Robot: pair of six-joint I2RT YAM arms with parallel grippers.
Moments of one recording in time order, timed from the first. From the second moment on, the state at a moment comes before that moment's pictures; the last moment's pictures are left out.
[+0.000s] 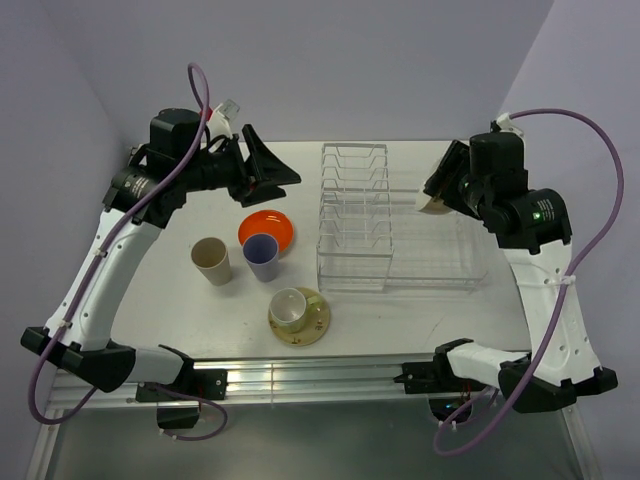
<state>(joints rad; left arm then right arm) -0.46 1.36 1.75 -0.80 0.59 -0.95 0.27 1.17 1.73 -1.18 0.26 0.61</state>
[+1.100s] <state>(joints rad) -0.37 1.25 1.62 -0.86 0.67 -0.85 0.14 1.55 1.55 -1.18 0.59 0.52</state>
